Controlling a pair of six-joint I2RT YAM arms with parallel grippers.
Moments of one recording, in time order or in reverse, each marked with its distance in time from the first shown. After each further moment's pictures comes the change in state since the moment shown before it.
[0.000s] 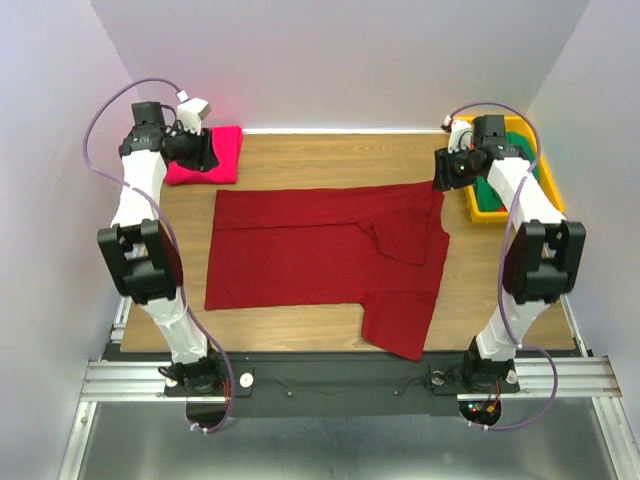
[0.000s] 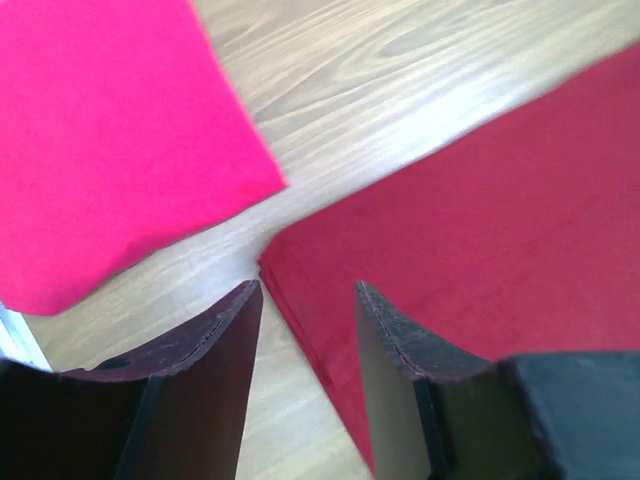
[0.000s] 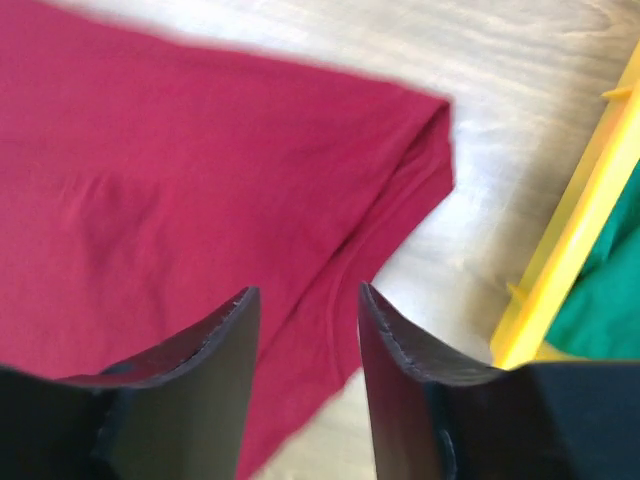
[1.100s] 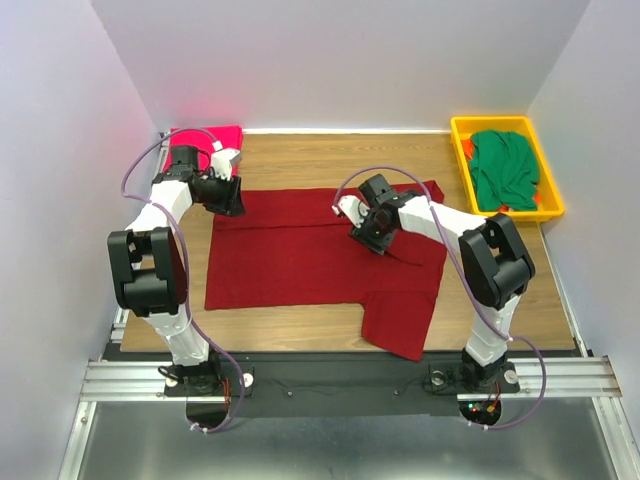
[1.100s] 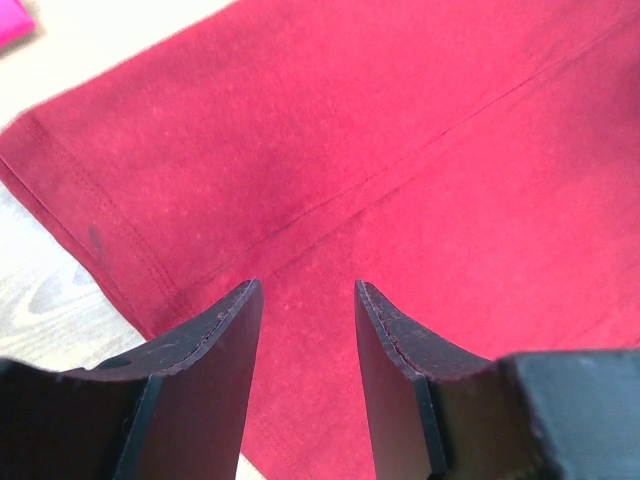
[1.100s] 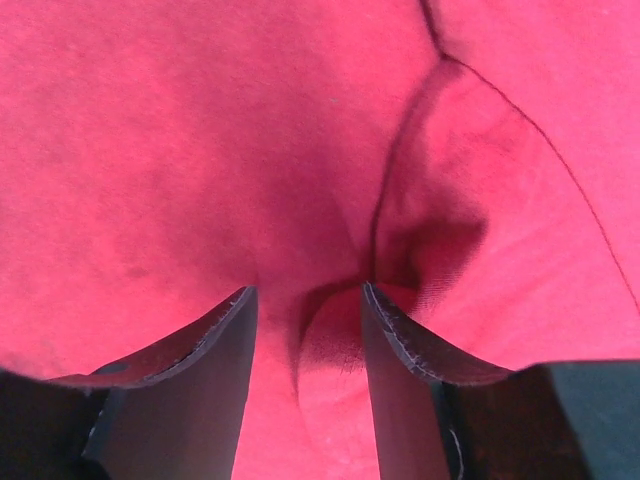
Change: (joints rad) left arm -0.114 -0.172 -0.469 0.098 -0.017 -0.030; right arm 0.573 0.014 -0.312 0.069 0.272 -0.317
